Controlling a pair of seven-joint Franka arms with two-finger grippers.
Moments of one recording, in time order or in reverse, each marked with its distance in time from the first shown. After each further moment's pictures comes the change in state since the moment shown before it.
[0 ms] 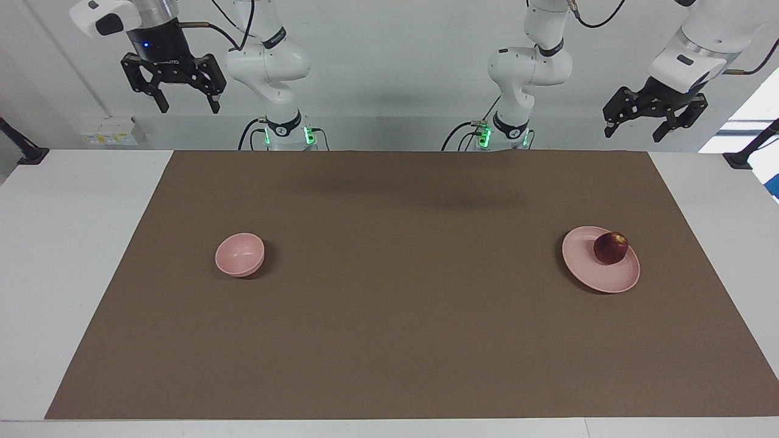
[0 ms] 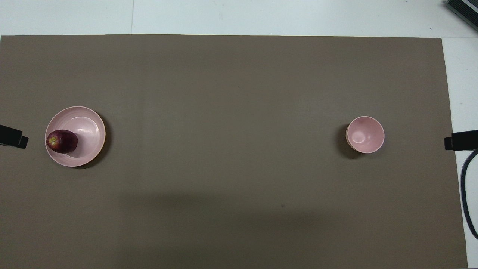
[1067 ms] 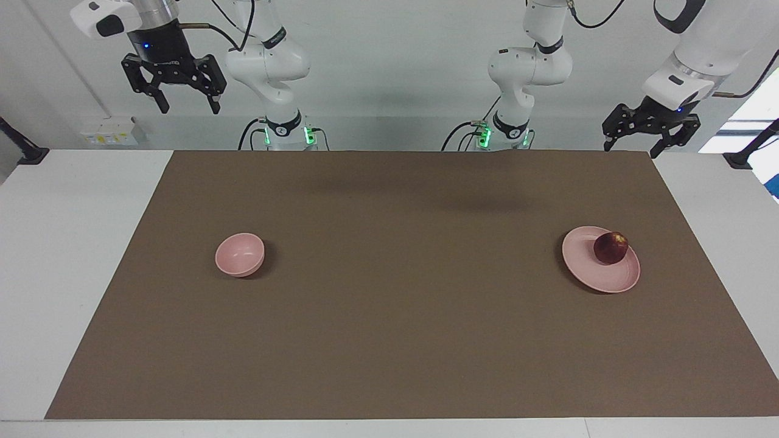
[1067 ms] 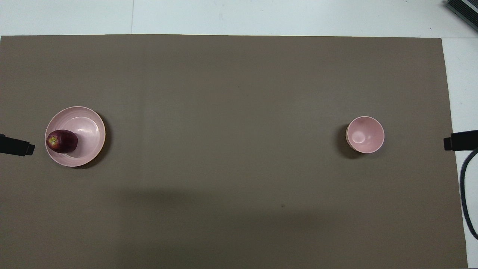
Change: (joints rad) left arm 0.033 -0.092 0.019 -0.284 -0.003 0.213 0.112; right arm 0.000 0.000 -0.001 -0.003 0.000 0.000 0.000
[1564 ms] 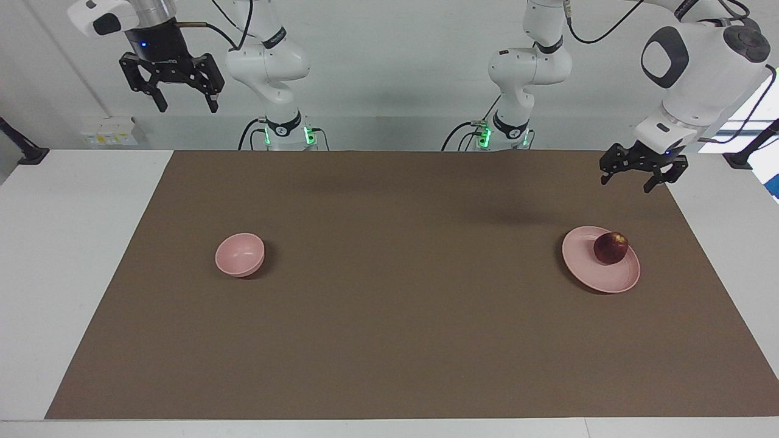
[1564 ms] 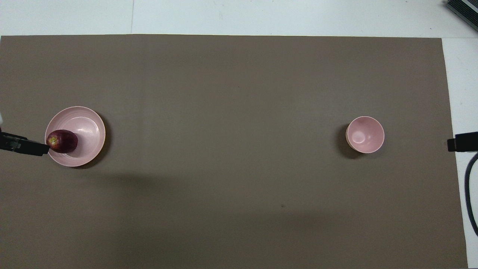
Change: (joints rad) left arm 0.080 0.004 0.004 -0.244 -0.008 0.303 0.195; right arm -0.002 -0.005 -0.008 0.000 0.000 -0.007 0.000
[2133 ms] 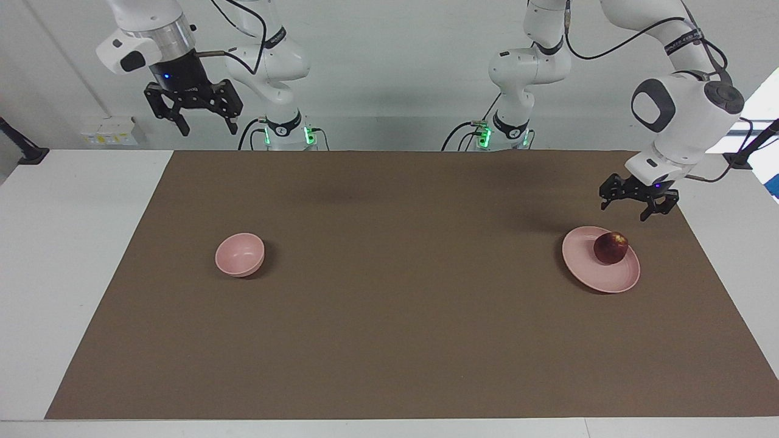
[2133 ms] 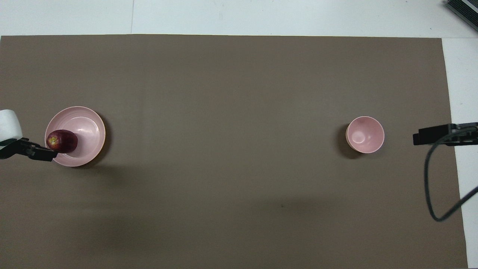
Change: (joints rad) left arm 0.074 0.097 0.001 -0.153 -0.037 0.279 0.149; right arm 0.038 0.014 0.011 -0.148 0.073 0.179 0.060
